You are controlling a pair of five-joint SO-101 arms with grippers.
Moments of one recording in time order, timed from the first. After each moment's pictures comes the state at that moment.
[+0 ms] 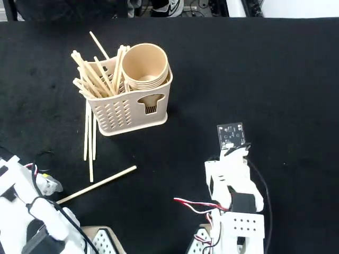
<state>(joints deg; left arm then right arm) -52.7 -31.4 66.7 64.0 12.3 4.4 -90.9 97.3 54.7 10.9</state>
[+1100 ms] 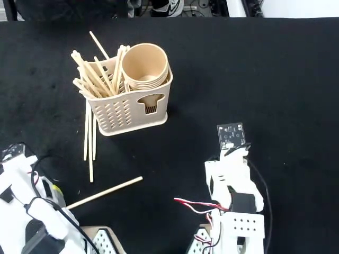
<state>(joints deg) -54.9 -31.9 65.4 71.0 -23.9 4.4 -90.9 97.3 54.7 10.9</state>
